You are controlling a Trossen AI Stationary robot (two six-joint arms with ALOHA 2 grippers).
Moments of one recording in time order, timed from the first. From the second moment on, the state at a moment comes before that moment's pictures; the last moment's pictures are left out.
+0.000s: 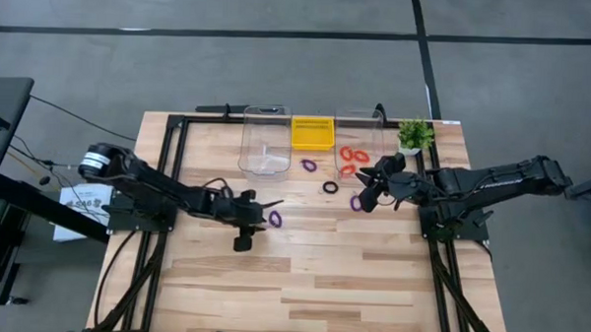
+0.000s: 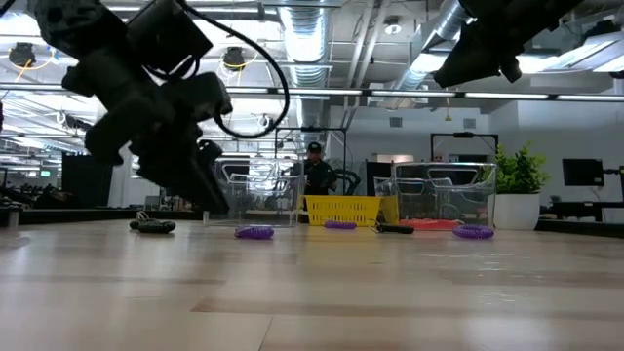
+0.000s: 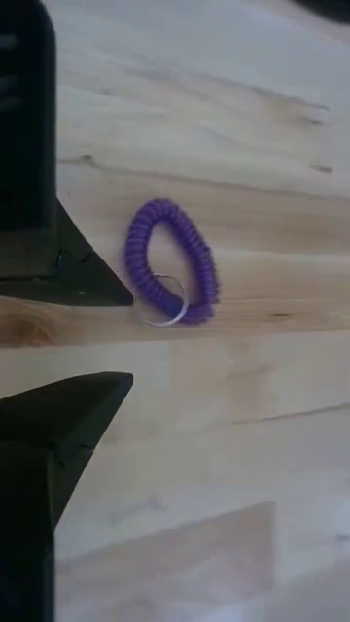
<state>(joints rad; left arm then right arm) -0.18 1.51 0.53 0.17 -0.10 -0.03 0.14 0.94 0.75 -0.46 0.63 0.50</state>
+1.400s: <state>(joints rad) -0.21 1.67 0.53 0.40 -0.18 0.21 0.14 0.94 0.75 -0.46 0.63 0.53</state>
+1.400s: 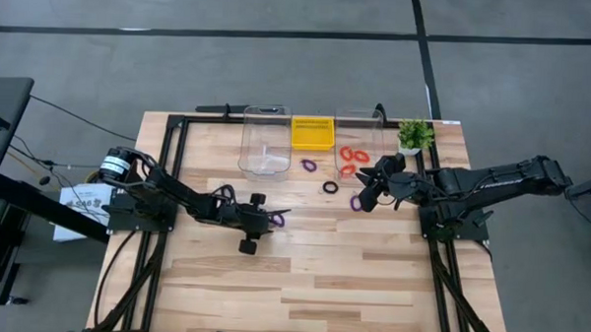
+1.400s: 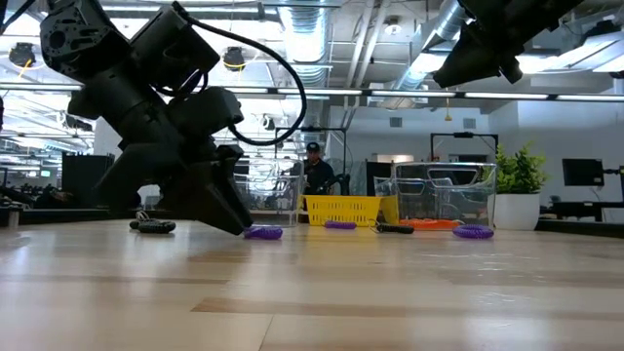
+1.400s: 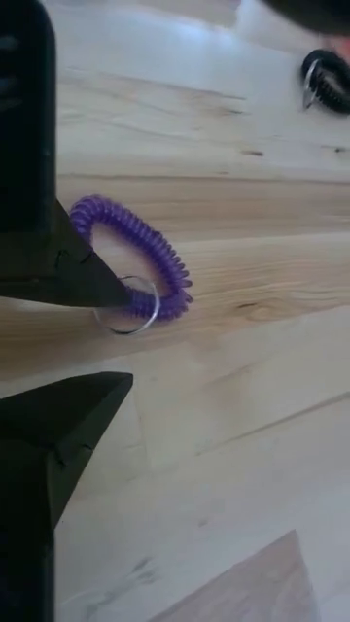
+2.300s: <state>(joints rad) -0.18 1.67 0.53 0.43 -0.19 0.20 0.14 0.94 0.75 -0.46 0.63 0.54</state>
